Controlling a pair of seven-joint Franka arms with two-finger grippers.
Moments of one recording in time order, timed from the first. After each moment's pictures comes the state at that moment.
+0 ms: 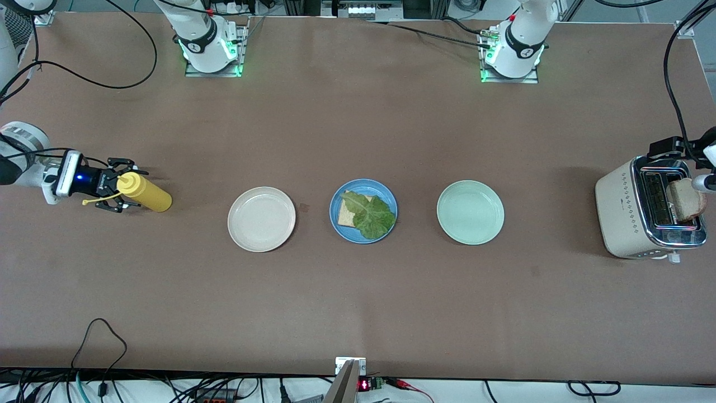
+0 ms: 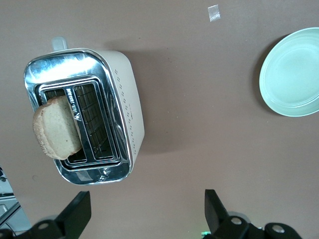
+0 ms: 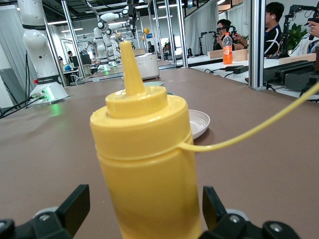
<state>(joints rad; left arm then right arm) 0.36 0.18 -0.21 -1.56 0.15 1.54 0.30 -0.69 0.79 0.09 -1.77 0.97 1.54 -2.46</state>
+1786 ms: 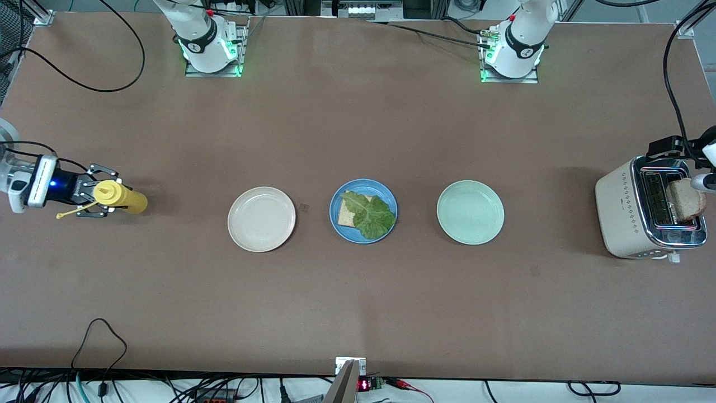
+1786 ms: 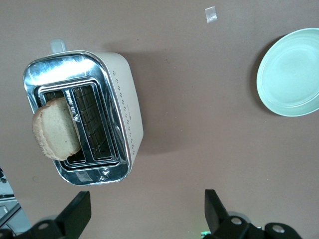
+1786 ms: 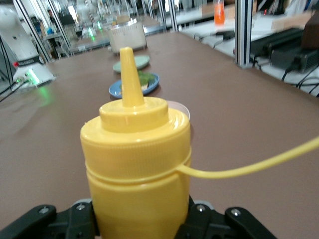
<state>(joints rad) 0.37 0.18 -0.22 -1.55 0.15 1.54 0.29 -0.58 0.57 0.10 -1.74 0.86 1.67 -2.13</state>
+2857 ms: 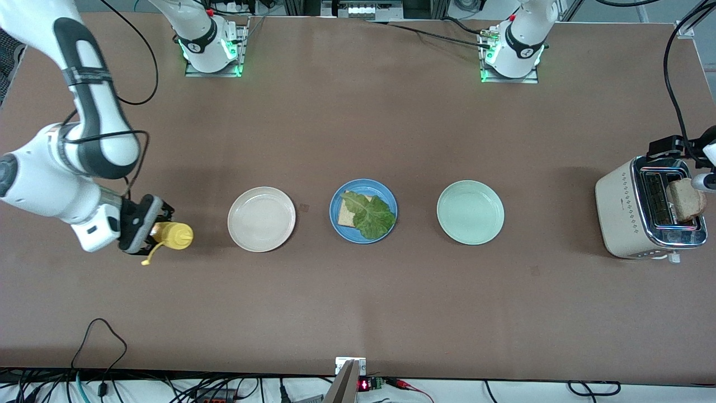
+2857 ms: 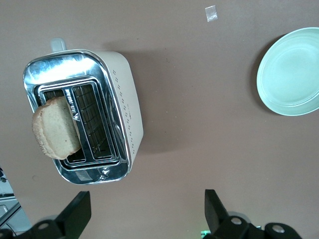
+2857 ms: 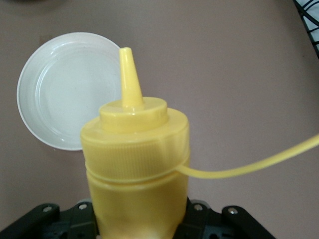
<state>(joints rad) 0.37 0.18 -0.22 -1.55 0.15 1.53 0.29 -0.03 0.44 0.11 -1.73 0.20 2.24 -1.30</state>
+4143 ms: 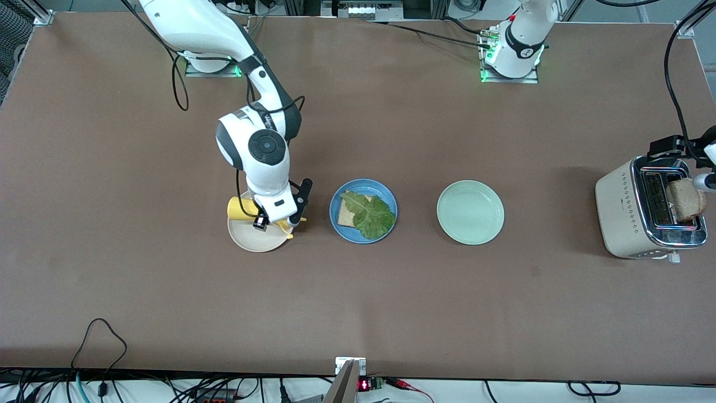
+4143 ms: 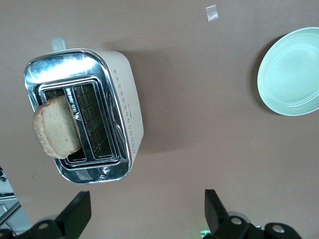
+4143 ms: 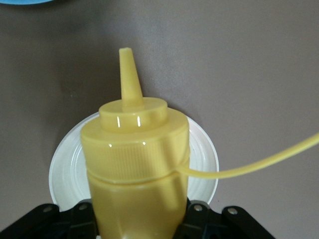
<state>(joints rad) 0.37 0.18 -0.22 -1.55 0.15 1.53 0.29 0.66 0.59 -0.15 -1.69 -0.27 2.23 -0.63</state>
